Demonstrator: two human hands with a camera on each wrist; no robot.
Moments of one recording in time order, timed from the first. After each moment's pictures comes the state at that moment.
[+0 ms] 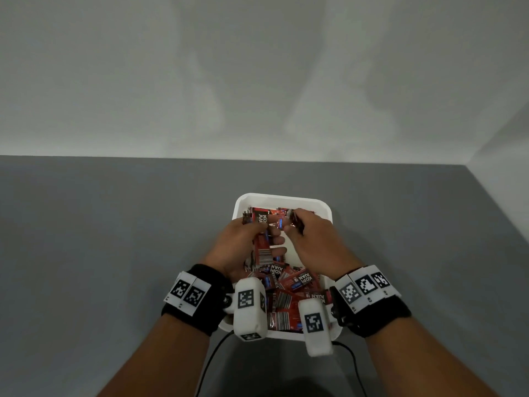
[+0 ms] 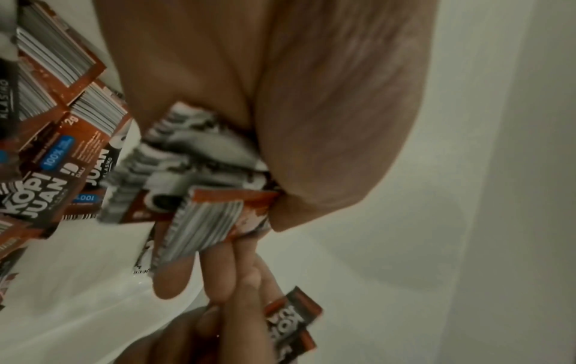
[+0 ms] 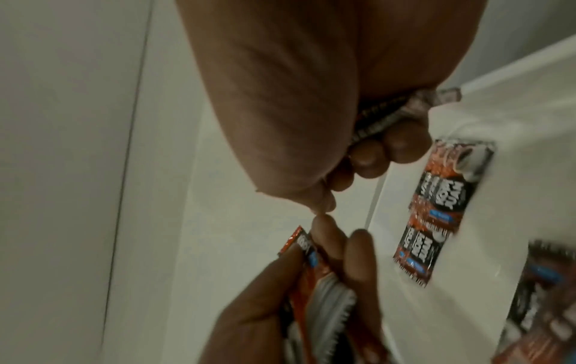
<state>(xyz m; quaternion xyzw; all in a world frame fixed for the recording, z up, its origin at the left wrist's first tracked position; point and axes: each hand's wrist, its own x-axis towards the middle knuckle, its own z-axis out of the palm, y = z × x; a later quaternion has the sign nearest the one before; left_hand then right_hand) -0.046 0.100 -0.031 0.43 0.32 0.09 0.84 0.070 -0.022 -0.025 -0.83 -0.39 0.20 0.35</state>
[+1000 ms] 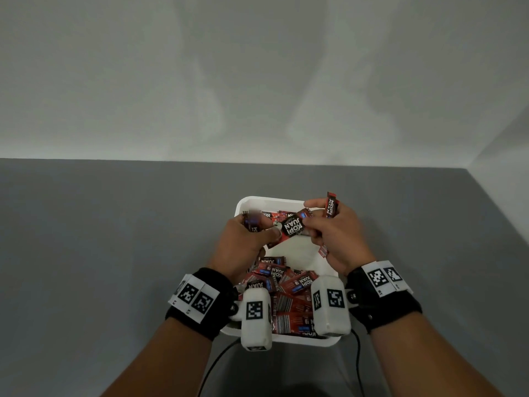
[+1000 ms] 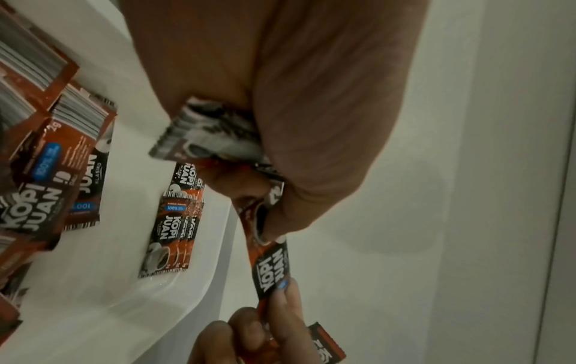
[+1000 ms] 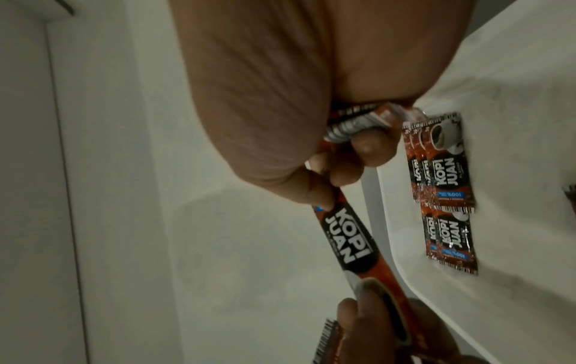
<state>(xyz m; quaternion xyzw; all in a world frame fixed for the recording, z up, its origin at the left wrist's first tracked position) -0.042 0.102 -0.032 0.60 0.34 0.16 0.71 0.097 -0.022 -0.031 -0.67 -0.12 0.30 0.67</state>
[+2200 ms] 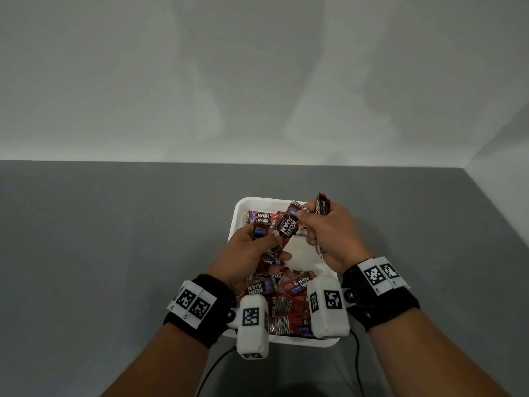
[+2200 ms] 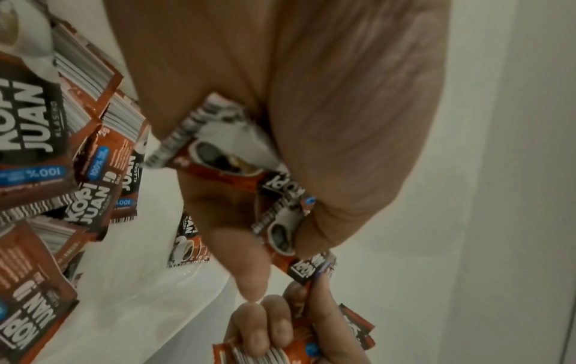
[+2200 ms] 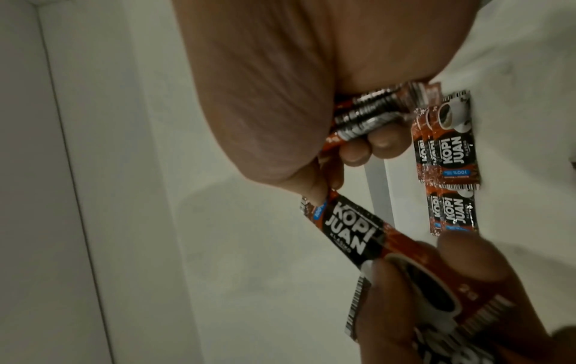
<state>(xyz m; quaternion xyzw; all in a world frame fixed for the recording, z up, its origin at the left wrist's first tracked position) -0.048 0.088 -0.036 0.52 0.30 0.08 0.79 0.086 -0.018 -0.015 -0.68 -0.11 0.32 0.65</state>
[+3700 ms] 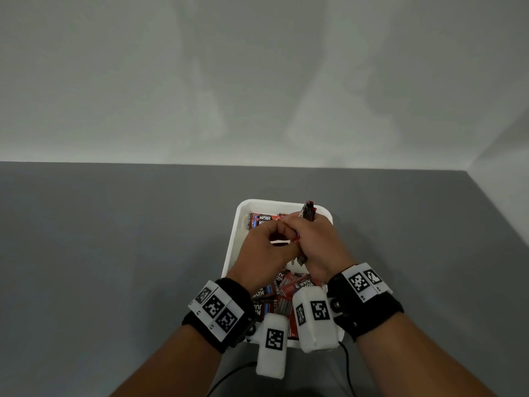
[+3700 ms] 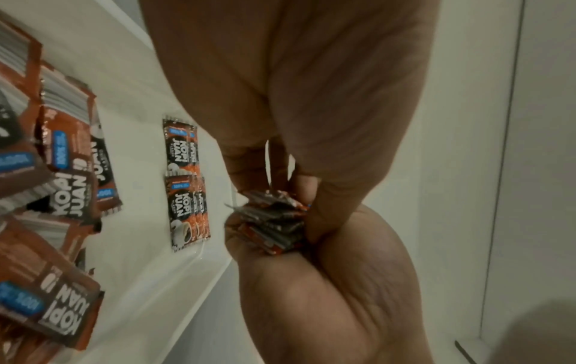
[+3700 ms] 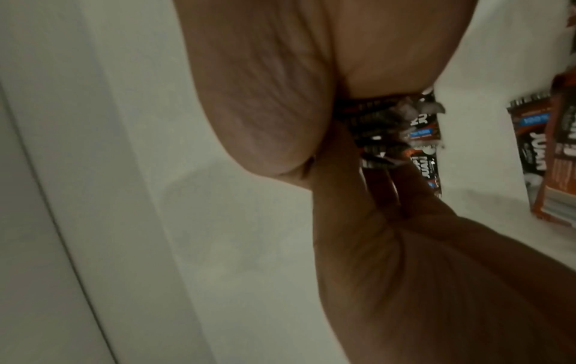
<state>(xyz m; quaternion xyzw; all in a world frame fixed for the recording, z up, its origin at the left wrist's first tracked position) -0.028 0.075 -0.045 0.70 0.23 0.19 0.65 0.063 -0.002 -0.015 -0.68 -0.13 0.35 0.63</state>
